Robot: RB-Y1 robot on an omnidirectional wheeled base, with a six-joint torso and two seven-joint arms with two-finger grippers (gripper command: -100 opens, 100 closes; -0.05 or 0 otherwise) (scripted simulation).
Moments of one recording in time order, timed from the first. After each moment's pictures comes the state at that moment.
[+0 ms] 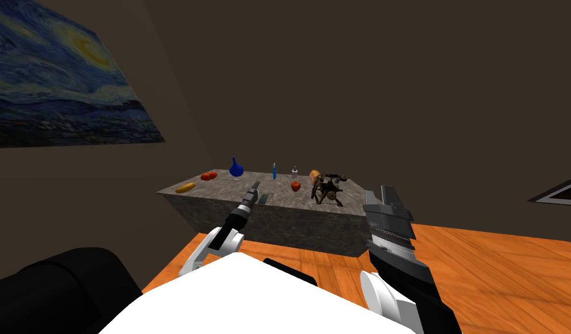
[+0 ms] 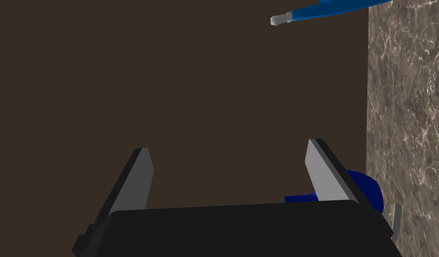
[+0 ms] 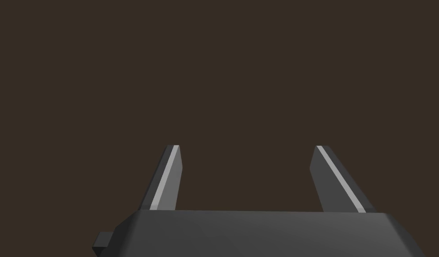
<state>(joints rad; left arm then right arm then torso) 0.50 0.13 -0.01 -2.21 -0.10 -0.02 0.02 0.48 0.01 0.02 -2.35 0.05 -0.41 0.11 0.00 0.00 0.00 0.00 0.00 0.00</state>
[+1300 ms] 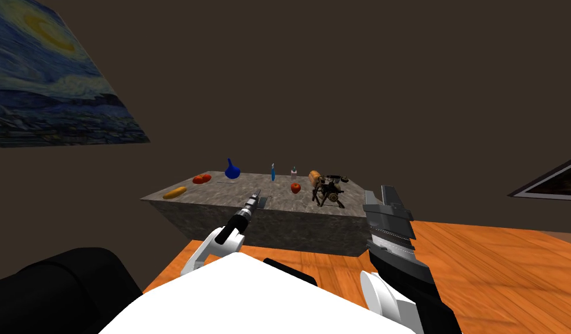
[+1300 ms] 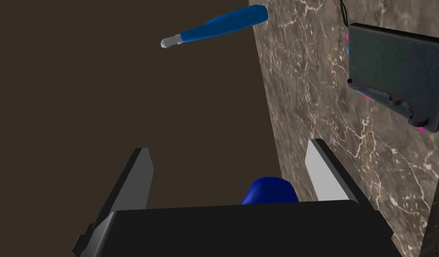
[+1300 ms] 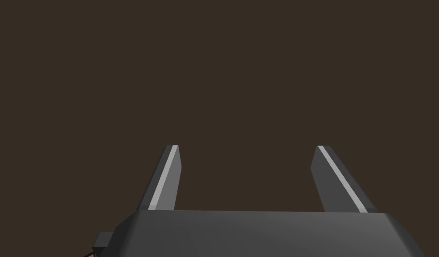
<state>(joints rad) 0.50 0.14 -0.03 -2.20 -0.09 0.30 0.03 0.48 0.01 0.02 -2.35 0.05 -0.41 0.11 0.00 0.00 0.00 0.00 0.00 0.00</state>
